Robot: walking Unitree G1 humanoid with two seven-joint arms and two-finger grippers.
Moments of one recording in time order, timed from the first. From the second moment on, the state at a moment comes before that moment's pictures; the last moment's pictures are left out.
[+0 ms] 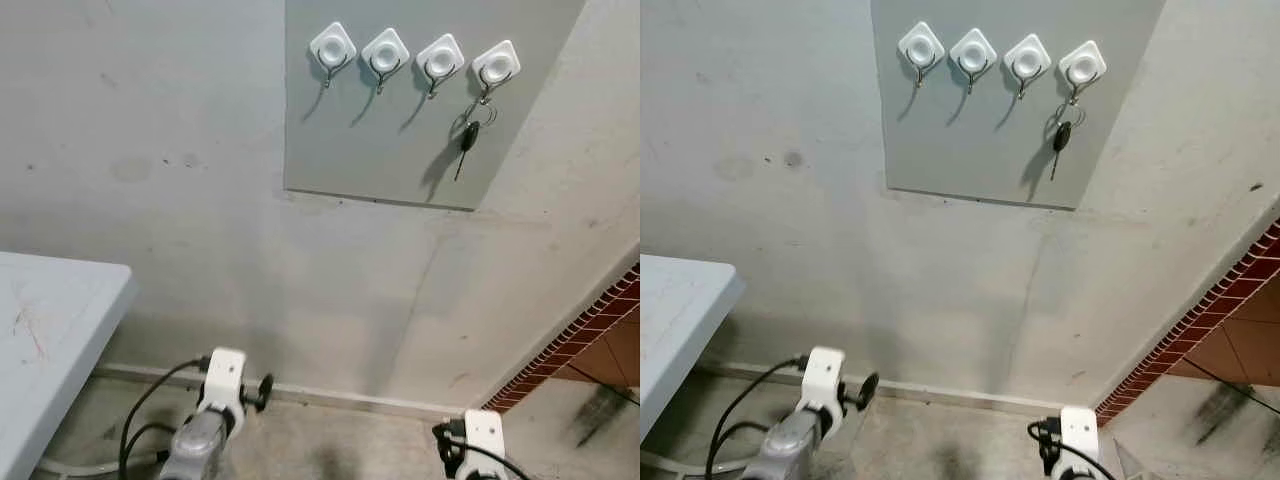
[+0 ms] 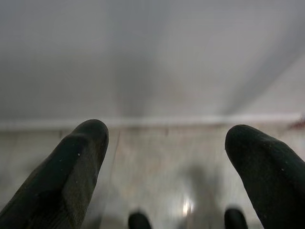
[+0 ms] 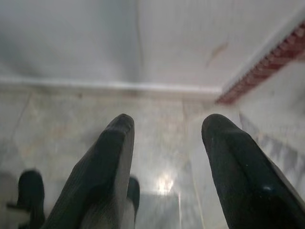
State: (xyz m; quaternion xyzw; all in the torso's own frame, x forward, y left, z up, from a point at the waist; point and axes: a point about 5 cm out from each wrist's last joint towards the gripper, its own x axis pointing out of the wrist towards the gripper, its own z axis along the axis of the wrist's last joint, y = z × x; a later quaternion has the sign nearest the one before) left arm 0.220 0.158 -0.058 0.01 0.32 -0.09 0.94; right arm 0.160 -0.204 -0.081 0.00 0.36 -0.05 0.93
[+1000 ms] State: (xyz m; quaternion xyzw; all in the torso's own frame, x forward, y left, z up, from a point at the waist) left arm 0.197 0.169 -0.075 0.00 0.40 -0.07 0.91; right arm 0.122 -0.200 -0.101 0.02 0.45 -0.07 0.89
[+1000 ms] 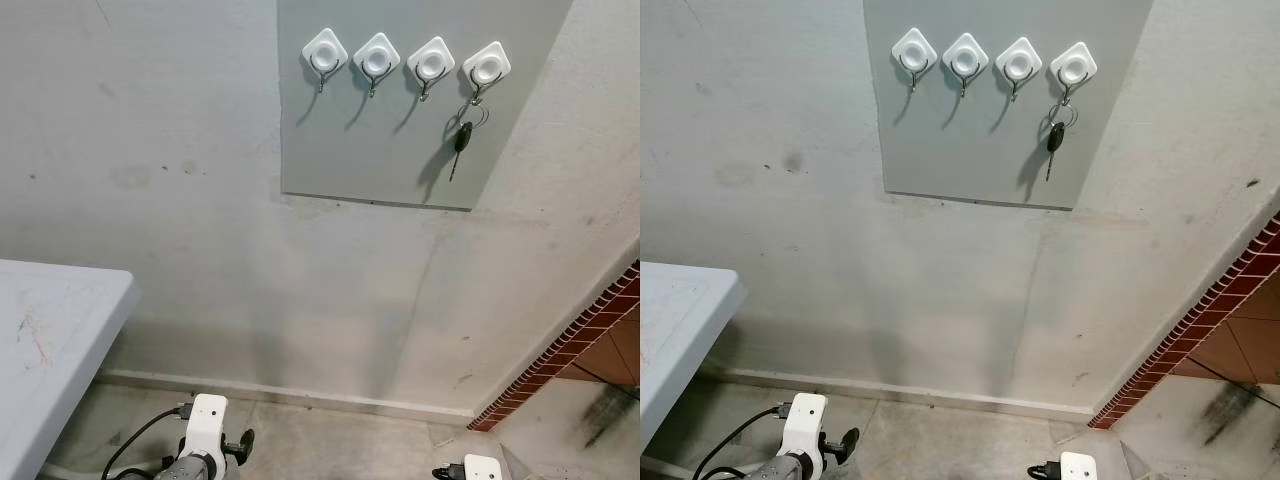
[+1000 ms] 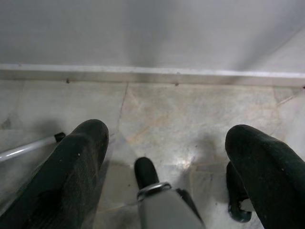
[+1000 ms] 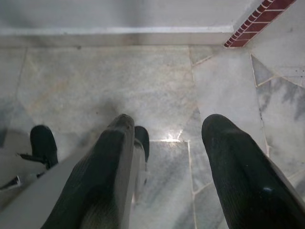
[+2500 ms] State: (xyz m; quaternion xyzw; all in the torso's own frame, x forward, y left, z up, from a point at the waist) left arm 0.182 0.183 -0.083 0.01 0.43 -0.02 0.90; right arm 0.119 -0.203 -0.102 0.01 0.46 -0.05 0.89
